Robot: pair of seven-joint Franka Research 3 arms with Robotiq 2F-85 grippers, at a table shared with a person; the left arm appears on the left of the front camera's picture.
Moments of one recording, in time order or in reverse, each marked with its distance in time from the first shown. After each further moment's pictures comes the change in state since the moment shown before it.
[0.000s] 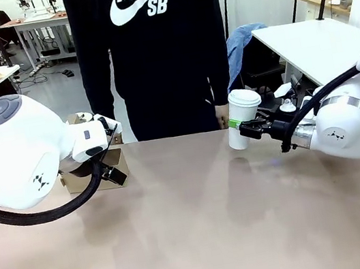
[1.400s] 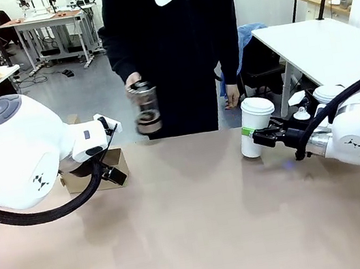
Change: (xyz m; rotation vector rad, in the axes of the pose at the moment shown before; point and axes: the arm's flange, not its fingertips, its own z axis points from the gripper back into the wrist) left arm 0.000 0.000 0.000 0.000 0.000 0.000; right arm -0.020 -0.011 0.037 -0.013 0.025 -0.016
